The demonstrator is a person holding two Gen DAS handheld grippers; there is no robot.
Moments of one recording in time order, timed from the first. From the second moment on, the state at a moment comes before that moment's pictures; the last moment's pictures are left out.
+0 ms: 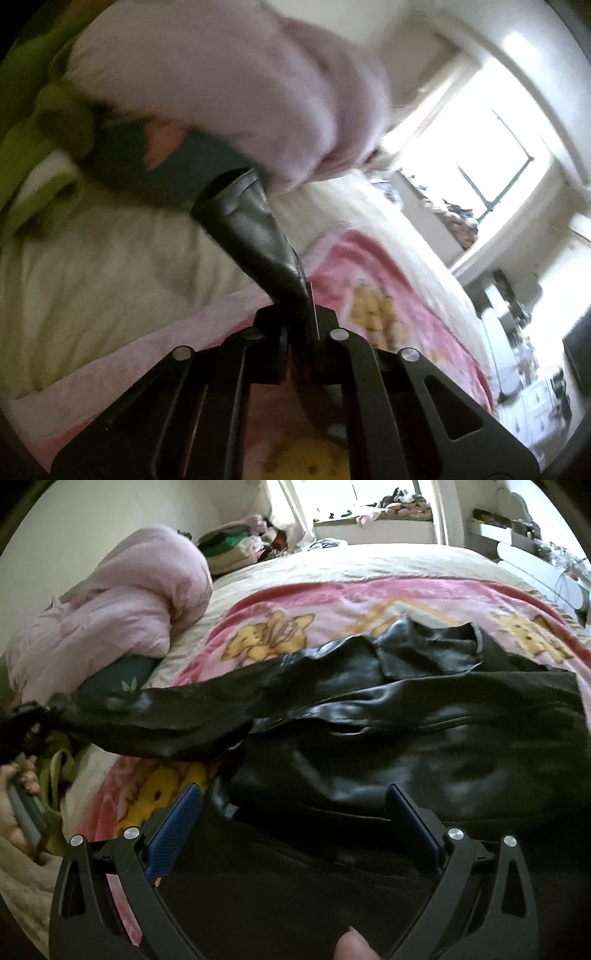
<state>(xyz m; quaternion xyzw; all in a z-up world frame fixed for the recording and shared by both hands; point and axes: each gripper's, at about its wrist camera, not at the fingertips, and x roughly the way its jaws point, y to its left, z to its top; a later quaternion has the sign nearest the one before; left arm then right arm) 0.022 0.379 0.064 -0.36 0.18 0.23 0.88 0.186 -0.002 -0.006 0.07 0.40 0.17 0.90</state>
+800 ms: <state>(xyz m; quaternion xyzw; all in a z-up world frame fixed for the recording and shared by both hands) 0.090 0.167 0.168 -0.19 0.18 0.01 0.96 0.114 -0.142 0.032 0.13 0.35 0.08 0.92</state>
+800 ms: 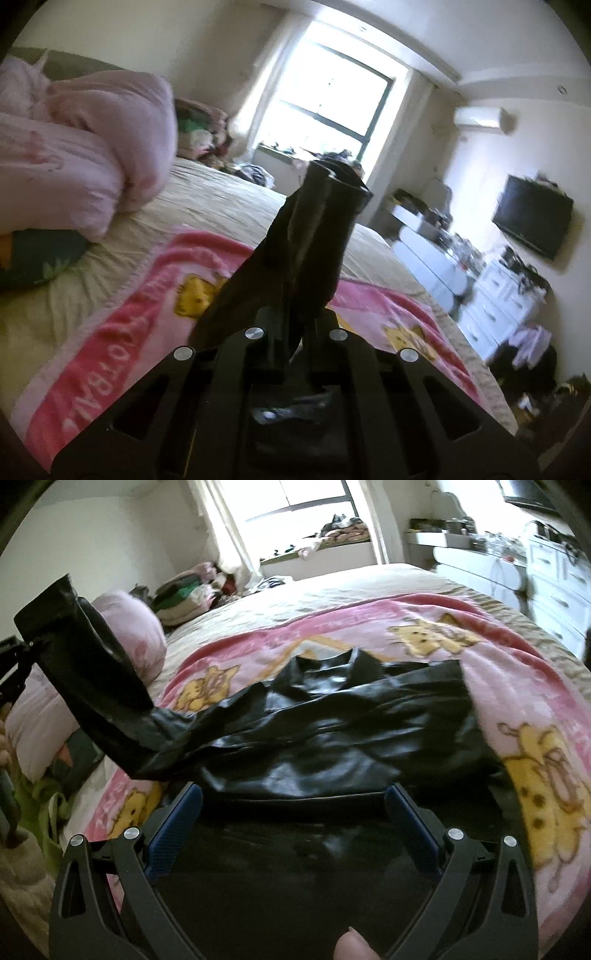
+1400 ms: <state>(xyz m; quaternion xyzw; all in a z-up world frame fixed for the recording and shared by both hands) 0.125 0.025 0.092 -0.10 0.28 -0.12 0.95 0.080 -0.240 0.031 0.19 0.33 0.00 0.92</state>
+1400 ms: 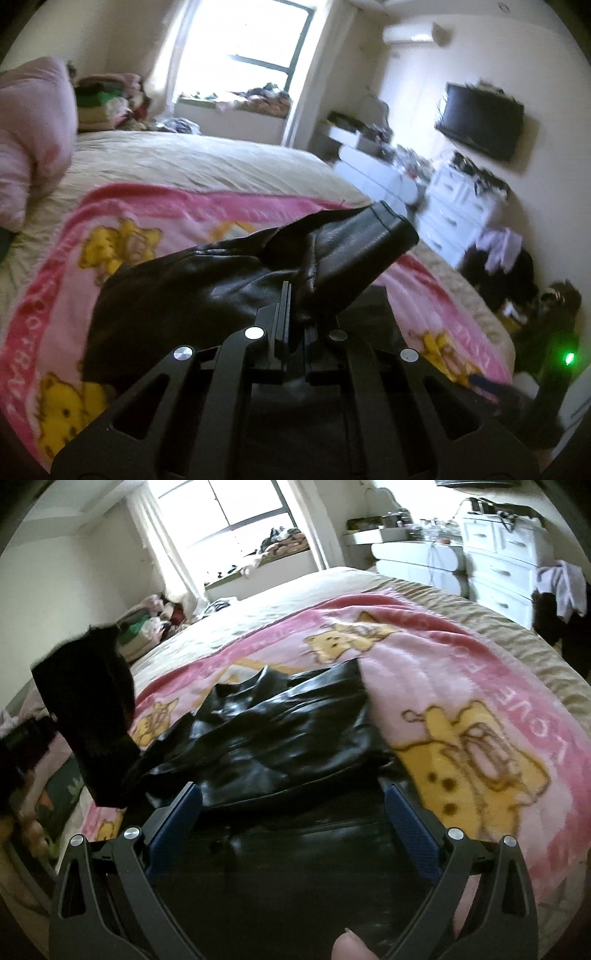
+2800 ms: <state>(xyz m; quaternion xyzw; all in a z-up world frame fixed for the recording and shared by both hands) 0.080 0.072 -0.002 -0.05 0.40 -0.06 0.91 0.187 -0.194 -0.051 0.34 0.44 0.09 0.83</state>
